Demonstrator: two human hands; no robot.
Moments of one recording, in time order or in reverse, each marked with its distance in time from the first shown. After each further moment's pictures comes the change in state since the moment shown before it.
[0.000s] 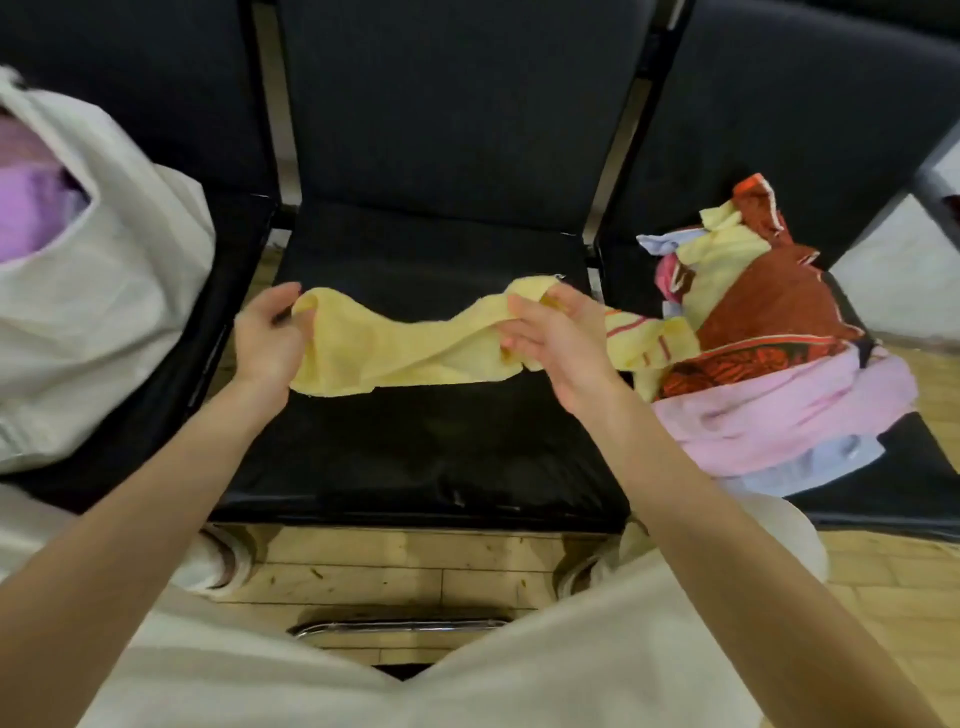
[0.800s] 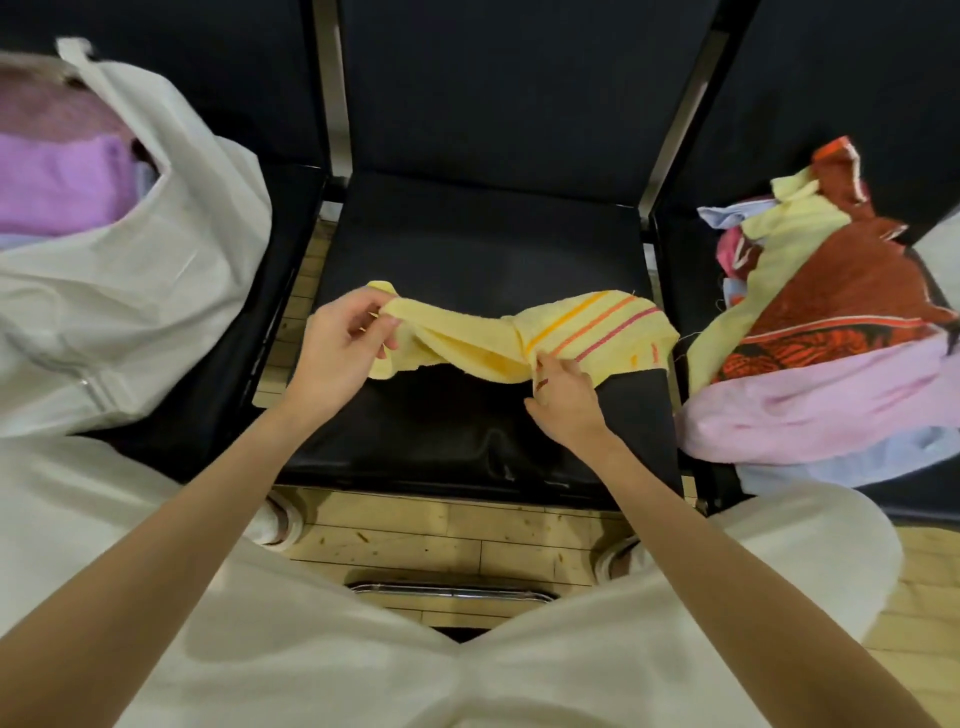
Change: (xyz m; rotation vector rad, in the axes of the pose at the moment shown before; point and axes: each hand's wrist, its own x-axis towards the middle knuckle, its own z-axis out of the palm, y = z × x) left_hand -0.034 -0.012 -0.027 0.198 -0.354 0.517; right_hand 0.037 0.135 -0.011 -1.333 -0.096 -0.187
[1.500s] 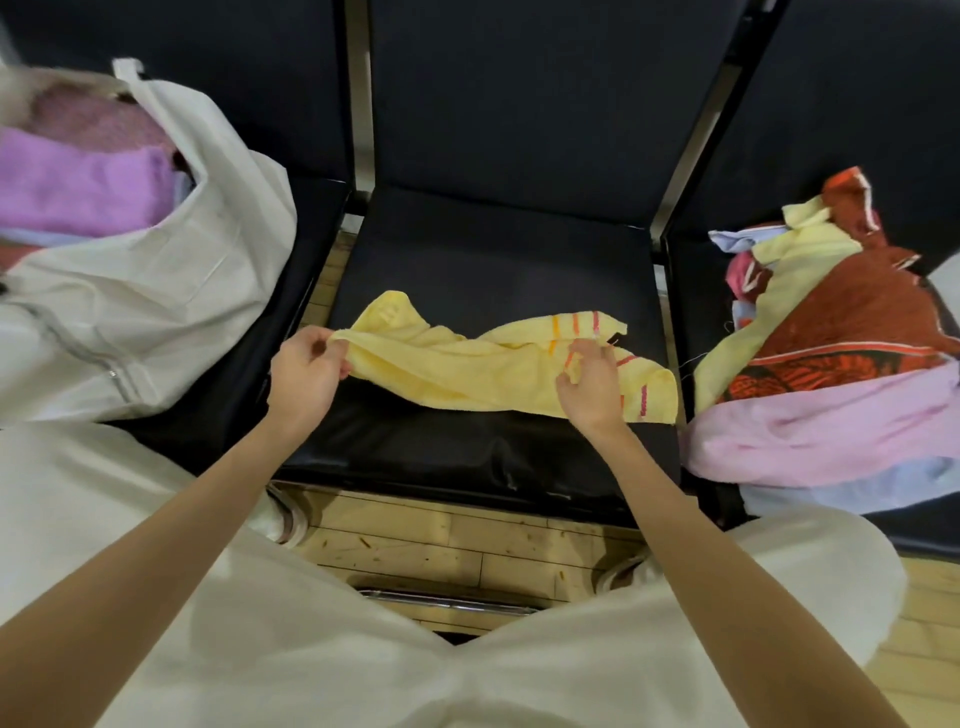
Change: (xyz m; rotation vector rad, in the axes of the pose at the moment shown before) left_hand -0.018 -0.032 -0.018 0.049 0.297 -0.423; right_hand 0.015 0.005 -0.019 0.258 0.258 0.037
